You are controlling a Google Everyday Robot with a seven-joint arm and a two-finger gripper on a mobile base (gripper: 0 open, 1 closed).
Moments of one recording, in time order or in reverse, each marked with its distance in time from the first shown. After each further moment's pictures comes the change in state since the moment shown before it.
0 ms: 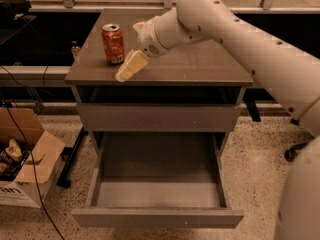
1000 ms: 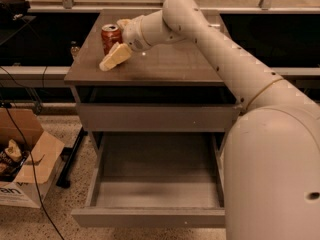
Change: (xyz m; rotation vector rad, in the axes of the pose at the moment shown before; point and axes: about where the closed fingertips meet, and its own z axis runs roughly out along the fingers) arm -0.025 -0.038 0.071 -0.053 -0.182 0.036
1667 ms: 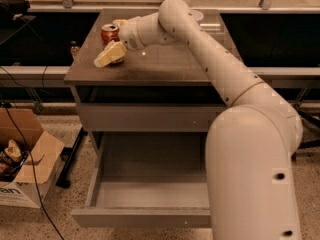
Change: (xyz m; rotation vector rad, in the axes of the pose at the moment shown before) arm 0.001 -0.017 0.025 -0.012 -0.069 0.050
